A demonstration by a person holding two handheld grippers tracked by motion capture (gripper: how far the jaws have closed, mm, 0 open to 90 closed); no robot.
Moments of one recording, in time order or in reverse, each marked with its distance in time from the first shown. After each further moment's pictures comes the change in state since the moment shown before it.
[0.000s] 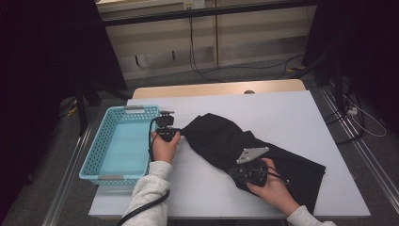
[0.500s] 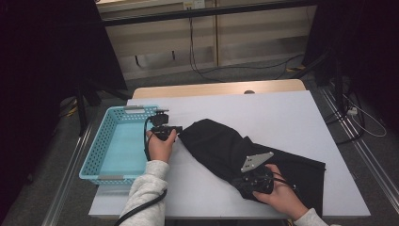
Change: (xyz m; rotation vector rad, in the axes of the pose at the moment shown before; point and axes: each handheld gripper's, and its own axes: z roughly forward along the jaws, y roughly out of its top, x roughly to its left) left arm 0.005 0.002 -0.011 -0.038 0.026 0.008; right arm 0.010 -0.011 -0.014 0.045 0.105 -0.023
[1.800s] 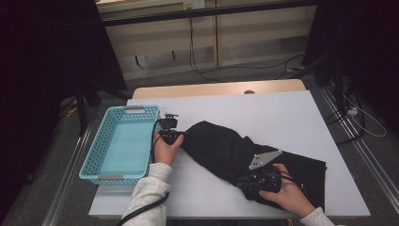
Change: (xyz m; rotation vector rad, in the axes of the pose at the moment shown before) left arm -0.010 -0.013 0.025 0.070 -0.039 0.075; right arm -0.011 -0.010 -0.013 -0.020 0.025 0.052
